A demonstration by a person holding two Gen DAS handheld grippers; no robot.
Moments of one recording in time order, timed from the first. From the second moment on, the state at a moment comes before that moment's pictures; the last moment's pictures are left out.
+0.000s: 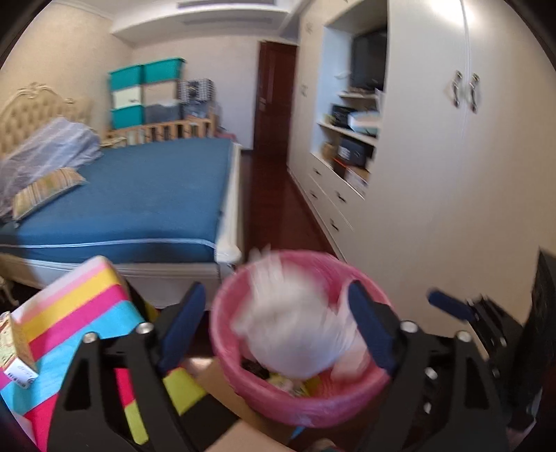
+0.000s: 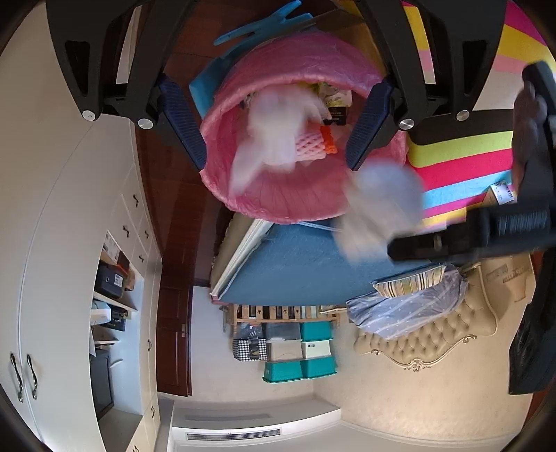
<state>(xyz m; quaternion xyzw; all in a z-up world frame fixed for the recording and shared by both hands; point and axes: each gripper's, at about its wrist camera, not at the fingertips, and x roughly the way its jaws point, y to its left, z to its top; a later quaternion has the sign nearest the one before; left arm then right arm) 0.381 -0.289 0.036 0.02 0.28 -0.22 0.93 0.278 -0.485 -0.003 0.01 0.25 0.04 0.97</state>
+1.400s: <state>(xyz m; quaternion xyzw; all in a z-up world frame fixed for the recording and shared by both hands) 0.262 0.069 -0.043 0.03 0.37 0.06 0.93 0.244 -0.201 -0.022 -0.08 0.29 0.24 0.92</state>
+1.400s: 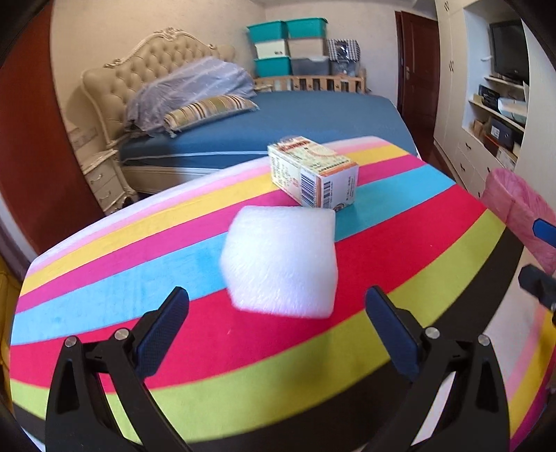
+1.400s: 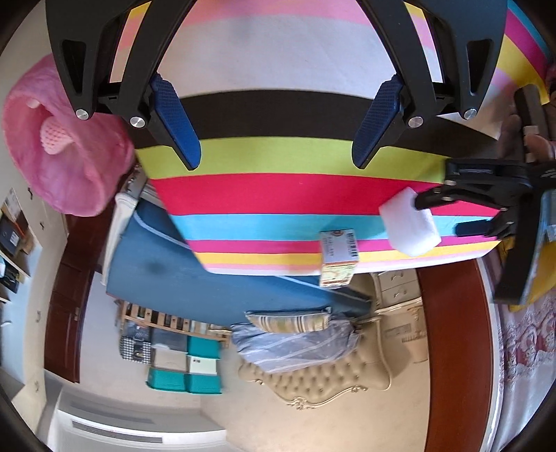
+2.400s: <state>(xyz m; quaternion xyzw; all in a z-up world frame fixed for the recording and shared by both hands) 0.256 0.137 -0.043 -0.04 0.36 0.10 0.93 0.380 -0.037 -0.036 -0.08 0.35 0.25 0.90</state>
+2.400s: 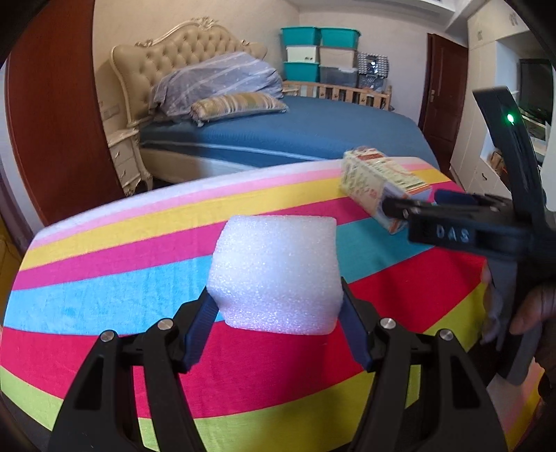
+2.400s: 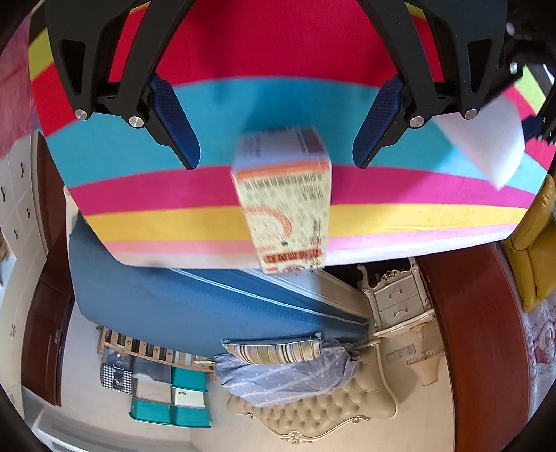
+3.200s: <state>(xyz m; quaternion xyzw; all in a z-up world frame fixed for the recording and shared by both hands) 0.257 0.135 -0.049 -0.03 0.36 0.10 0.93 0.349 -0.050 -0.031 -0.08 0.36 0.25 0.90</state>
